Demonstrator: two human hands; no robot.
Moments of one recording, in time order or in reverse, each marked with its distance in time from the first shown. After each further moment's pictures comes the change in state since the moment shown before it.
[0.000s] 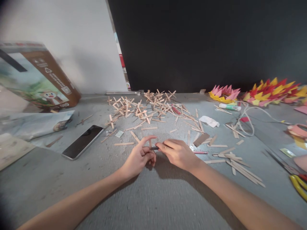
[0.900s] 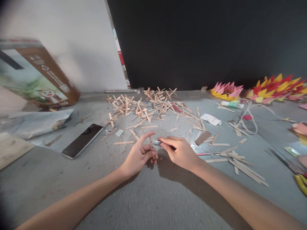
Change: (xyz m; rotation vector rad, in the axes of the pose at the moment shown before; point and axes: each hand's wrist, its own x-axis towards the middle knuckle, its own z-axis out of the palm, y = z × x) left_hand 0.002 0.005 -0.001 -0.060 0.032 -0.024; right_hand 0.013 -0.013 -0.008 0.391 0.018 0.434
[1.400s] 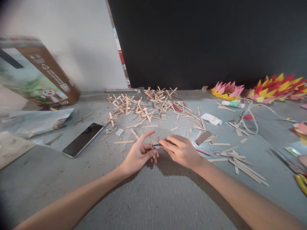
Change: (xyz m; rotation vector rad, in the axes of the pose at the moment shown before) left_hand -0.002 0.003 0.000 0.033 -0.027 0.012; right_hand -0.004 0.019 -0.003 -0.378 0.031 -0.400
